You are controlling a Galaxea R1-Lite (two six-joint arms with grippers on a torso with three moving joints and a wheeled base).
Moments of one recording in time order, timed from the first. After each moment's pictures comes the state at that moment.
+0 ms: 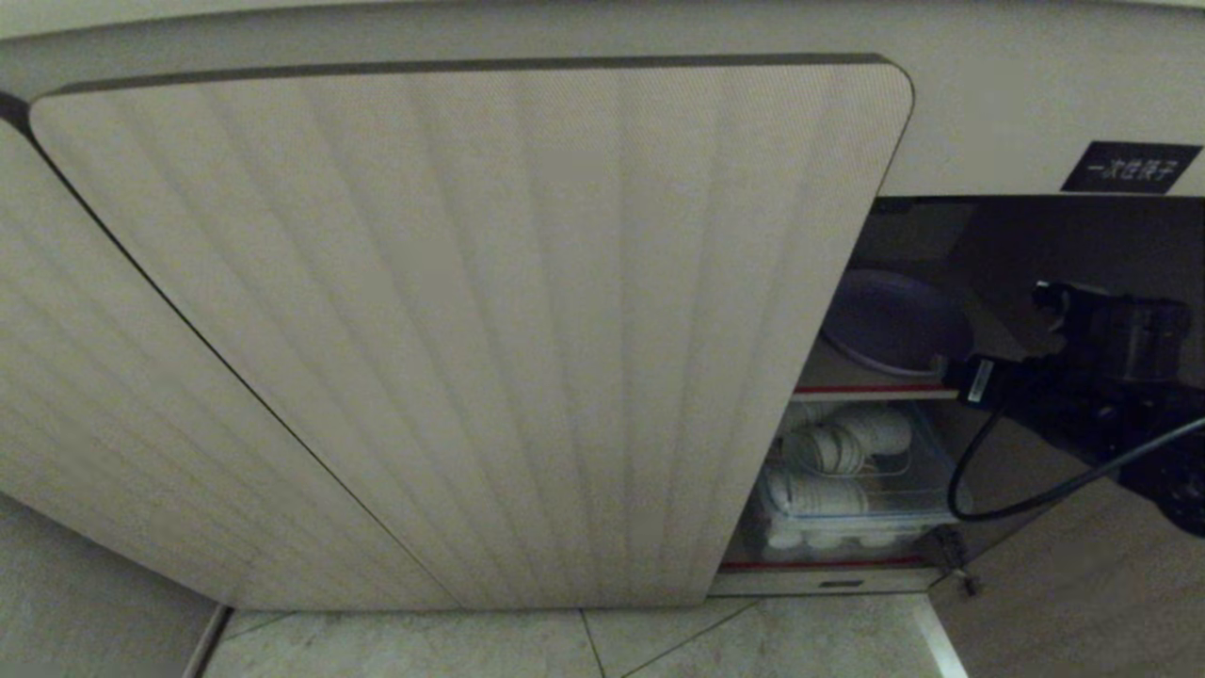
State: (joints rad) left arm 0.00 0.00 0.00 0.00 0.00 -0.02; right arm 0.02 1.78 -0.72 -0.77 -0.24 0.19
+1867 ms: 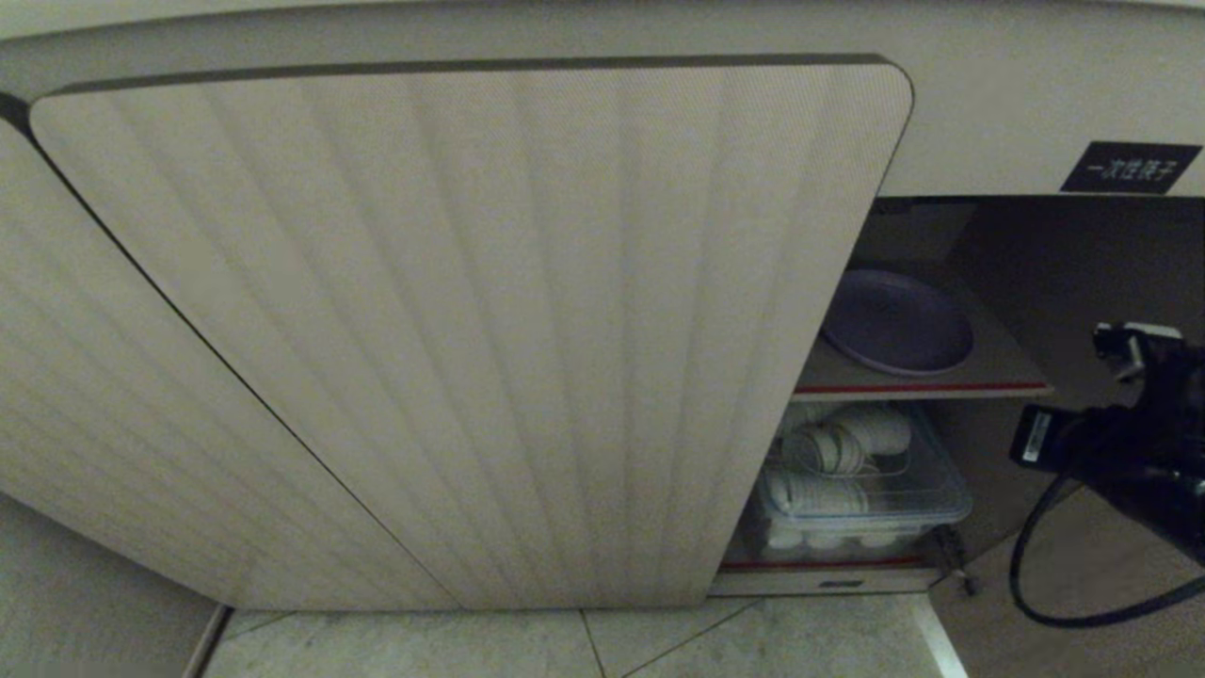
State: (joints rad) left arm 0.00 0.00 0.00 0.00 0.00 -0.02; right arm 0.02 1.58 -0.45 -0.83 -0.24 0.13
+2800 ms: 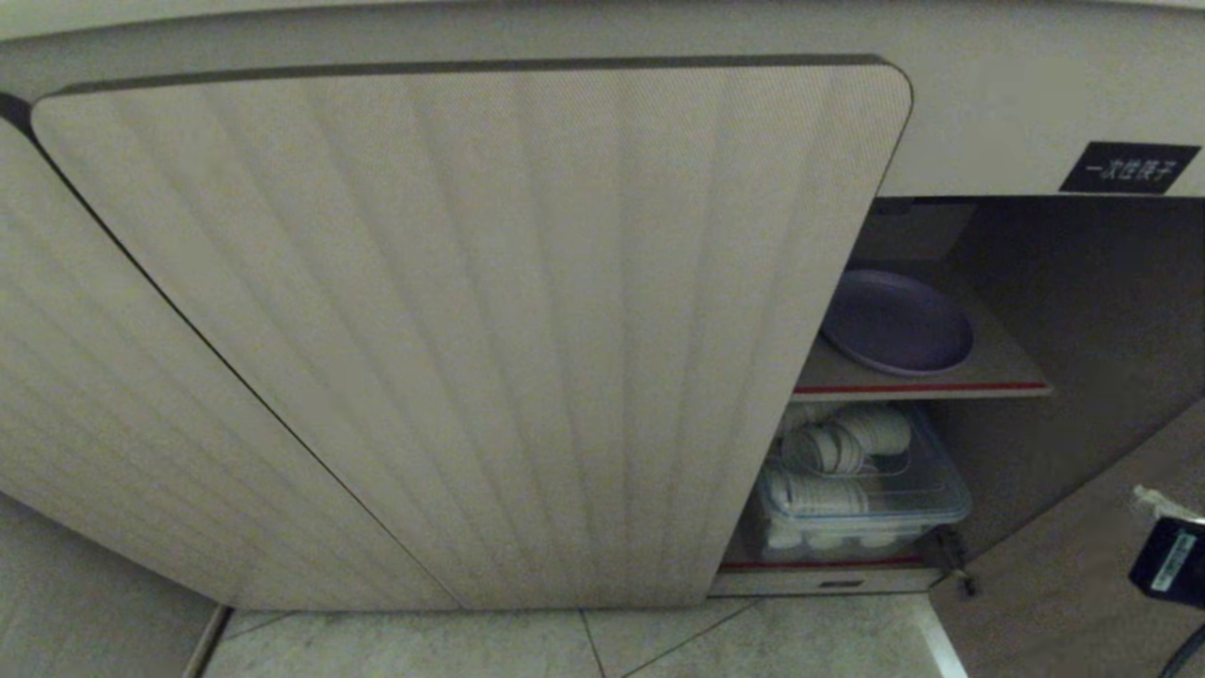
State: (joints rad) left arm 0.00 0.00 0.00 0.00 0.00 -0.02; right arm 0.03 1.14 -0.10 -0.81 -0.24 0.13
